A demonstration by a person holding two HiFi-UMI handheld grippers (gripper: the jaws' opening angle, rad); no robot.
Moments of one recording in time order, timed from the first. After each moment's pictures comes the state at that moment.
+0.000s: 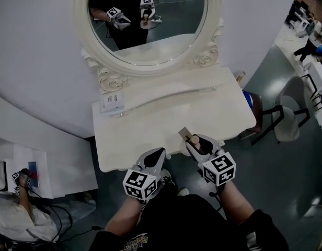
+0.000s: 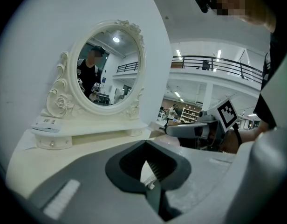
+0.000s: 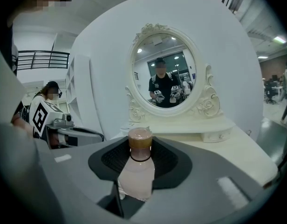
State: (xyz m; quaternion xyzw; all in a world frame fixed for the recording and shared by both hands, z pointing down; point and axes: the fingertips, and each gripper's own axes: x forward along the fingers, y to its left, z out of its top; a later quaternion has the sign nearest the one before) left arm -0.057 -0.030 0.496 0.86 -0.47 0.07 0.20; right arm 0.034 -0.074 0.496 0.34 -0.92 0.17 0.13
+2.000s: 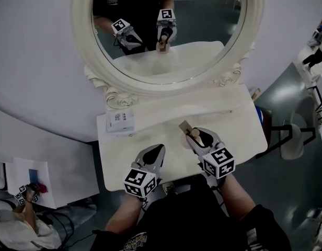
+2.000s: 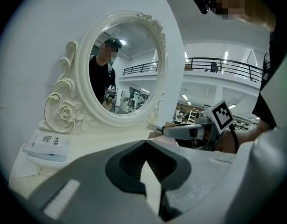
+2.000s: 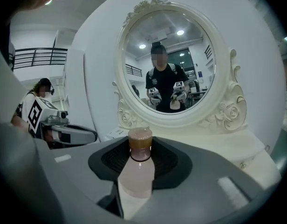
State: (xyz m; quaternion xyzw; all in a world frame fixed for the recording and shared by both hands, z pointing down) left arm -0.137 -0.166 0.496 0.84 -0.50 0.06 0.21; right arm -0.045 -0.228 0.504 0.32 -0.92 0.16 0.15
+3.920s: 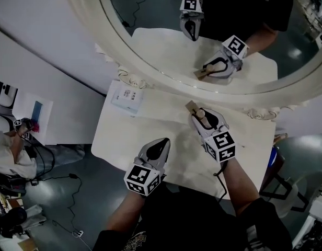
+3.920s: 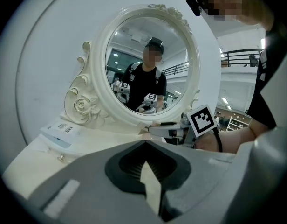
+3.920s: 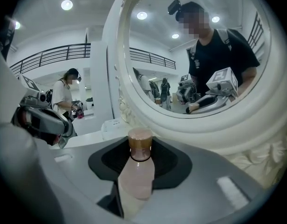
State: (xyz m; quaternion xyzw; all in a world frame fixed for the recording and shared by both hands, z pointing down) left arm -0.114 -0.234 0.517 0.68 -0.69 0.04 0.24; right arm -0.093 -0.370 0.556 0.10 -0.97 0.08 0.20
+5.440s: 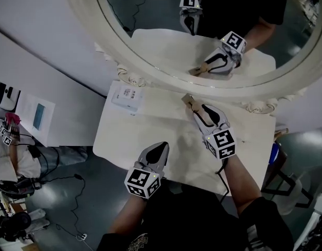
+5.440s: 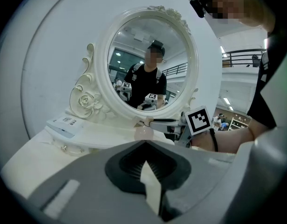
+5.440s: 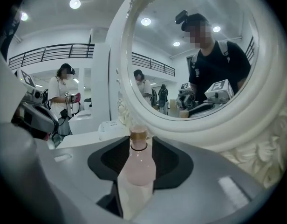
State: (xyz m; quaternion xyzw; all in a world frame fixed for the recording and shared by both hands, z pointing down) left arm -0.099 -0.209 0.524 0.67 -0.69 0.04 0.25; right arm -0.079 -0.373 0.553 0.13 -0.98 0.04 0.17
